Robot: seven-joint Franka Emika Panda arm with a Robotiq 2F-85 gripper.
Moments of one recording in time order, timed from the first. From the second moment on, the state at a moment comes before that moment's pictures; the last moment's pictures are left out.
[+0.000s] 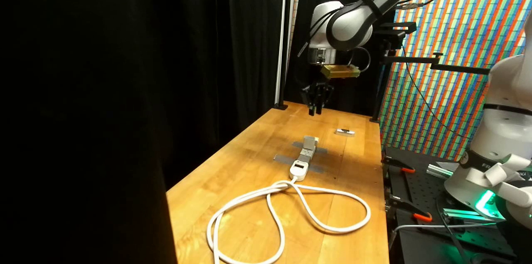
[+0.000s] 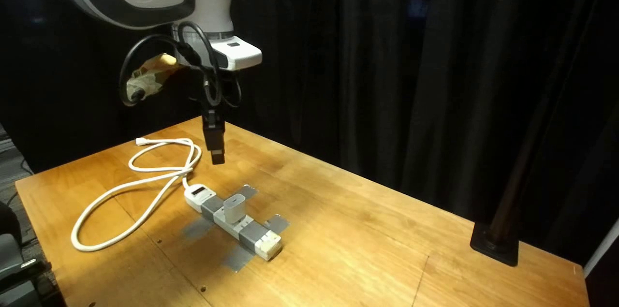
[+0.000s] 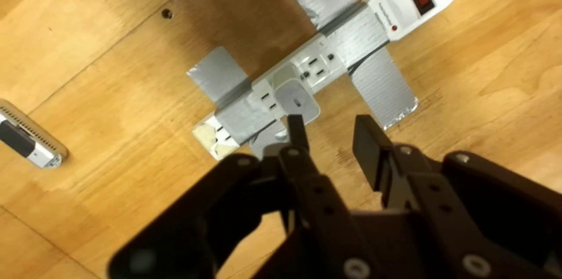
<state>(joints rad) -0.01 0.04 -0.07 -2.36 0.03 2.36 0.49</state>
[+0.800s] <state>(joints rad) -0.01 0.21 -0.08 -2.35 -0.08 2.54 0.64</state>
